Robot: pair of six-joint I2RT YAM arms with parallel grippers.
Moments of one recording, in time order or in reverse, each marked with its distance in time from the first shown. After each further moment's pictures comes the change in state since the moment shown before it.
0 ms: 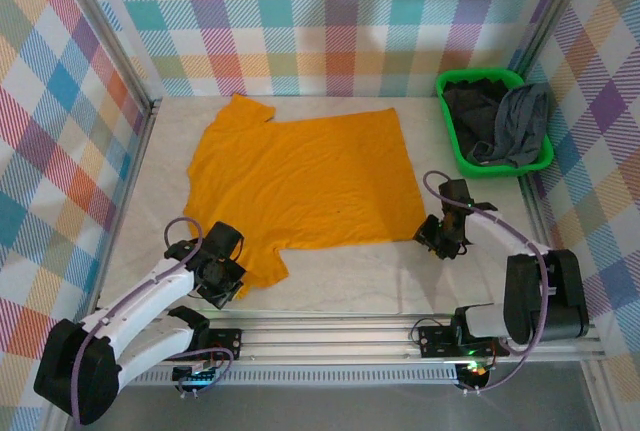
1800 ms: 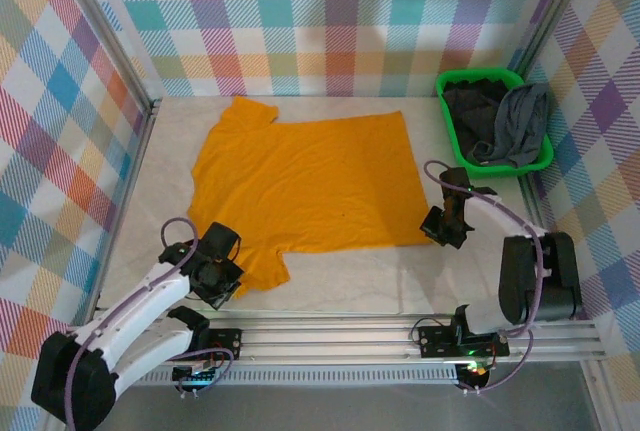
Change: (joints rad) left arm -0.003 -0.090 0.023 -0.068 -0.018 0.034; right arm -0.011 0.051 0.123 -0.117 0.105 -0.046
